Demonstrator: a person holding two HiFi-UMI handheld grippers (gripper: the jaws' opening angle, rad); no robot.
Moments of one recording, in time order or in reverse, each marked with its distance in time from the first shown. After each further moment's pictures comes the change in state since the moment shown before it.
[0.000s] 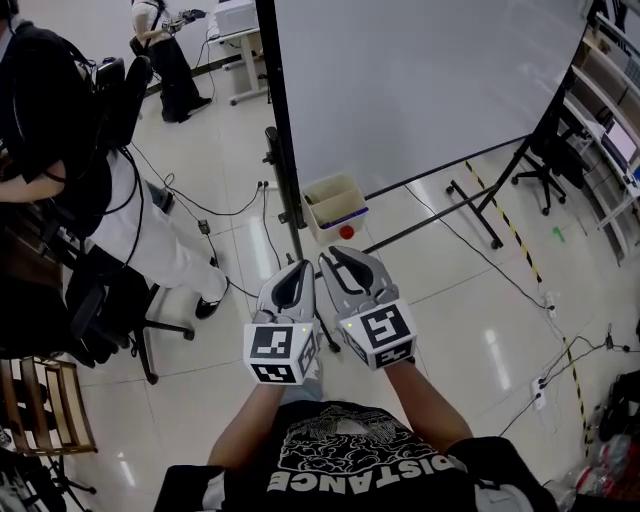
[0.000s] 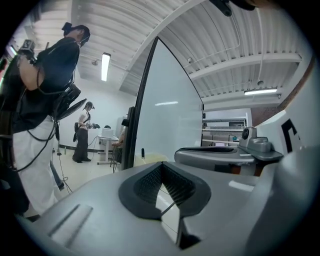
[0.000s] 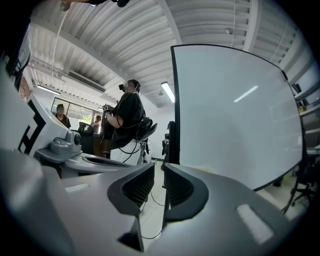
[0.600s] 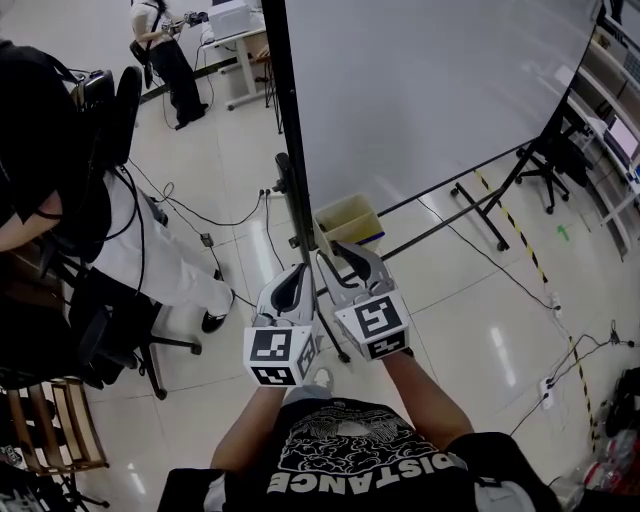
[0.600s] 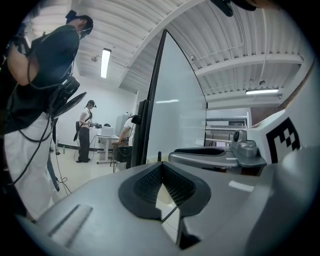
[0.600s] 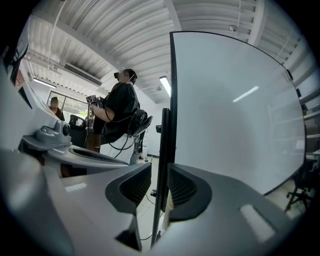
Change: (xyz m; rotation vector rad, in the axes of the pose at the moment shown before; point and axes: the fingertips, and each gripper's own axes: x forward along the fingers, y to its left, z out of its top) left arm 0.044 0.055 0.009 -0.003 0.022 -0.009; right arm 0.082 -0.029 -0.006 -0.022 0.044 -0.039
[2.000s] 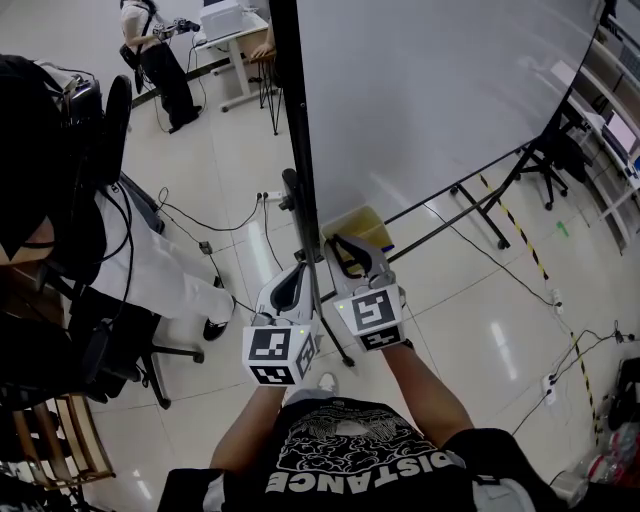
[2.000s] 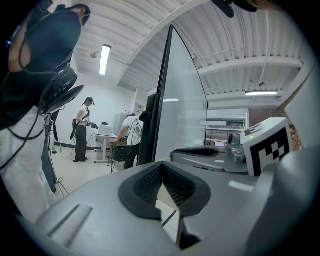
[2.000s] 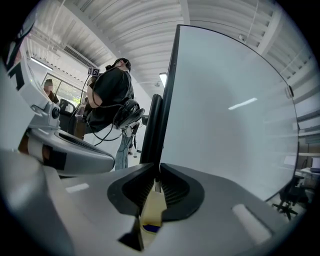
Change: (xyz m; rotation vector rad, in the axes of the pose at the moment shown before) left arm 0.034 0.029 0.008 -0.009 0.015 -0.031; right arm 0.047 -0.038 -0.002 -0.100 0.034 -0.117
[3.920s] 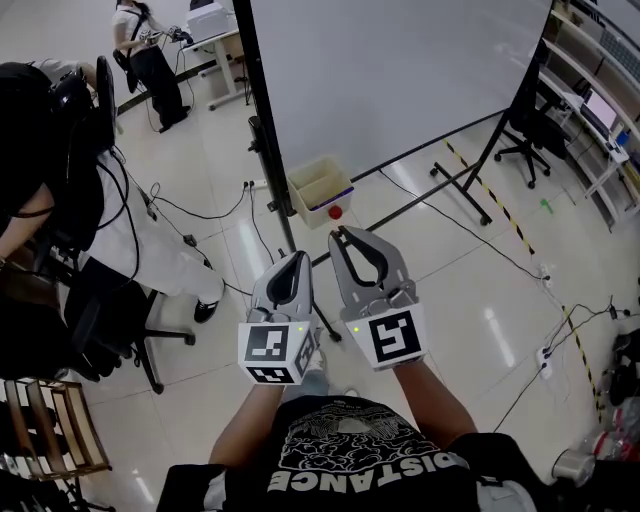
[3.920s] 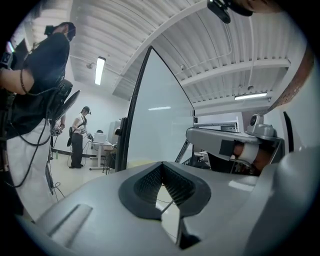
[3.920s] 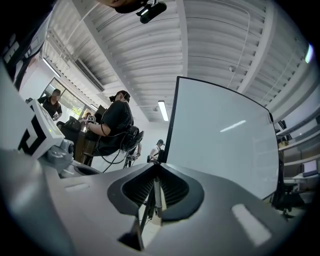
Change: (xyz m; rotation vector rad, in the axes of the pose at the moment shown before) left arm -0.106 -0.111 0.002 0.040 -0.094 -0.046; right arm -0.198 0.035 0.071 -0.028 -0.267 -0.076
